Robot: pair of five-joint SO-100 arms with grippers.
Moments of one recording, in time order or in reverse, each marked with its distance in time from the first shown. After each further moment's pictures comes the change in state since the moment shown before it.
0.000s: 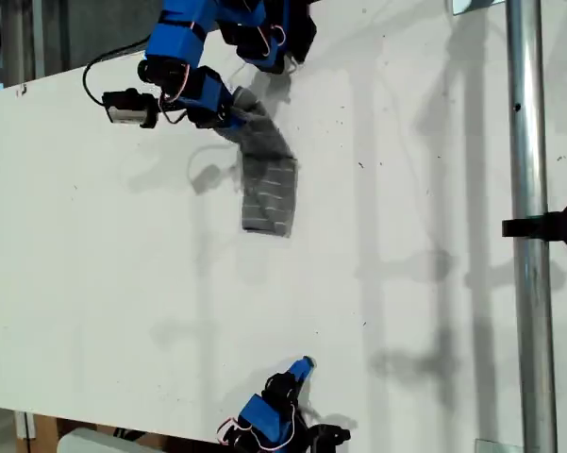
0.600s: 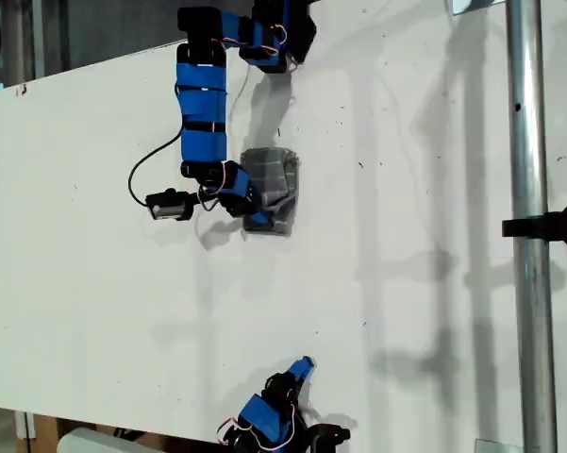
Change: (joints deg) arm 0 0.0 0.0 0.1 0.0 -0.9; arm 1 -5.6 -43.9 -19.1 -34.6 -7.9
